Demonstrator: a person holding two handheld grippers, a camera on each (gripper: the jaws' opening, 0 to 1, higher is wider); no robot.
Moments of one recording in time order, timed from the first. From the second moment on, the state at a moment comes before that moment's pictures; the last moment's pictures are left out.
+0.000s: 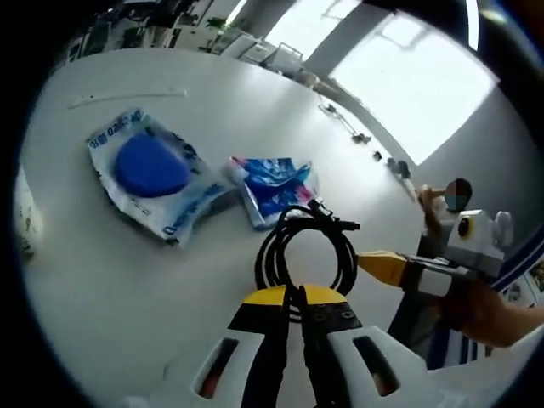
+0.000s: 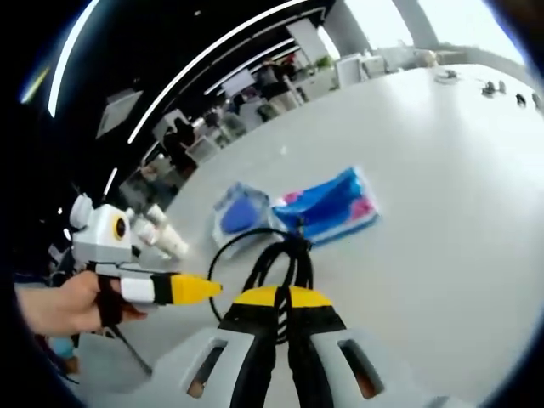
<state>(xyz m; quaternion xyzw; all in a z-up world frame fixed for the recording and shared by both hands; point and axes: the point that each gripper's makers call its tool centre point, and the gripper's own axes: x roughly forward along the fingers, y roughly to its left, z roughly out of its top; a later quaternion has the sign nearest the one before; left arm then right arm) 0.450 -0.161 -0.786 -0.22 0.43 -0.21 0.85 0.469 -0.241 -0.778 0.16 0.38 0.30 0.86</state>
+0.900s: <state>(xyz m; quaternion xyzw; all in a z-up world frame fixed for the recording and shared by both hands) 0.448 -0.172 -0.815 -0.19 0.48 -0.22 0.83 0.474 -0.255 -0.811 0.13 0.41 0.28 0.86</state>
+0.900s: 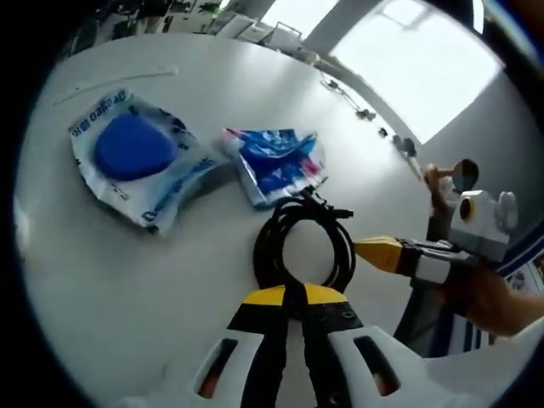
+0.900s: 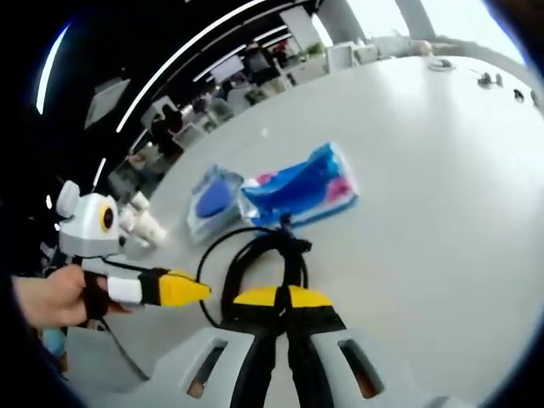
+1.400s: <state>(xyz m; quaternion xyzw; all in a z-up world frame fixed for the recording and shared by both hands) 0.448 -0.173 -0.828 -0.18 0.49 -0.21 0.83 0.471 -0.263 -0.822 0.13 0.42 0.27 0.86</state>
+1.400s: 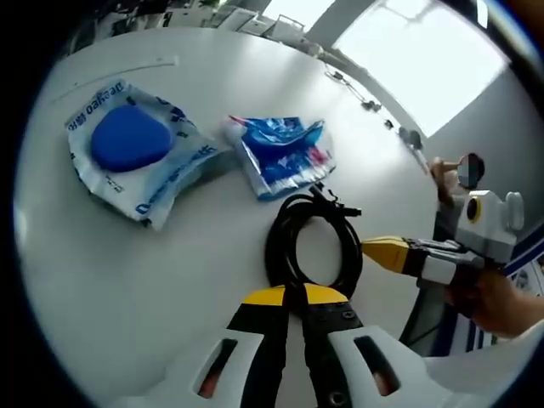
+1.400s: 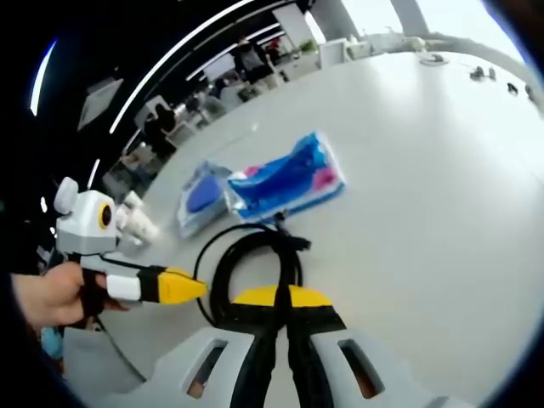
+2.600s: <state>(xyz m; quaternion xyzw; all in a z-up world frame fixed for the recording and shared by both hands) 0.449 -0.177 -0.827 -0.15 0.48 -0.21 0.84 0.471 -0.265 -0.826 0.09 0.42 0.28 0.86</state>
